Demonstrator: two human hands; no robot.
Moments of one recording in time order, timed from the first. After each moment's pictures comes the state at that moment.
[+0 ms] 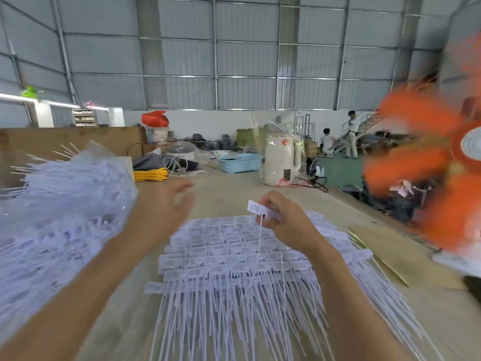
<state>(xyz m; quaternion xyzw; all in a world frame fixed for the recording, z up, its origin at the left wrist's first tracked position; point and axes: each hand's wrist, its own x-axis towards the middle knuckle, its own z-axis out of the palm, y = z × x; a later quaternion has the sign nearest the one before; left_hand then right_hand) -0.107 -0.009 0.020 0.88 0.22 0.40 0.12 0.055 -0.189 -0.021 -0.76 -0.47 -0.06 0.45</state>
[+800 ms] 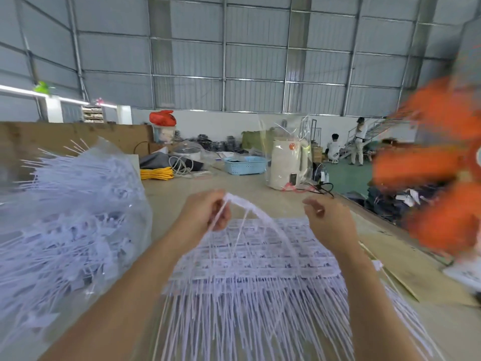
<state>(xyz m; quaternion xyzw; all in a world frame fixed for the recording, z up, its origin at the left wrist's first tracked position) -0.054 -0.019 0.002 0.65 0.11 0.26 0.70 0.082 -0.217 -0.018 -0.84 -0.28 -0.21 0.42</state>
